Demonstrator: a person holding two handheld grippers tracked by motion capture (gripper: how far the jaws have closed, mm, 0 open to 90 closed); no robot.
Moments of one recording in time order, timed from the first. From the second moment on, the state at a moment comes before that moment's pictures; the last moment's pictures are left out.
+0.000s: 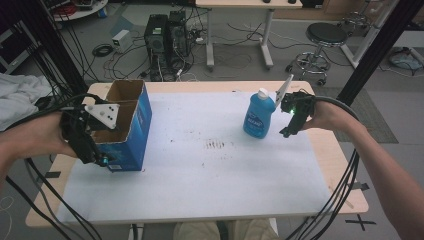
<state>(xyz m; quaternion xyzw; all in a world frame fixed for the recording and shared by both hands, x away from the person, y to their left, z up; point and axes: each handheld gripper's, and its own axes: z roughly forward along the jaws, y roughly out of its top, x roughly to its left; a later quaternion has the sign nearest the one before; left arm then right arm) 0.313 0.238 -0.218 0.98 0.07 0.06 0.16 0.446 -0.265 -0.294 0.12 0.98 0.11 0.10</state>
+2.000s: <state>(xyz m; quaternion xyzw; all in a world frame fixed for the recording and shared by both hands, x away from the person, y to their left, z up) 0.310 0.245 -0.229 0.98 0.08 0.06 0.16 0.489 -0.251 -0.336 0.29 0.91 0.29 0.10</state>
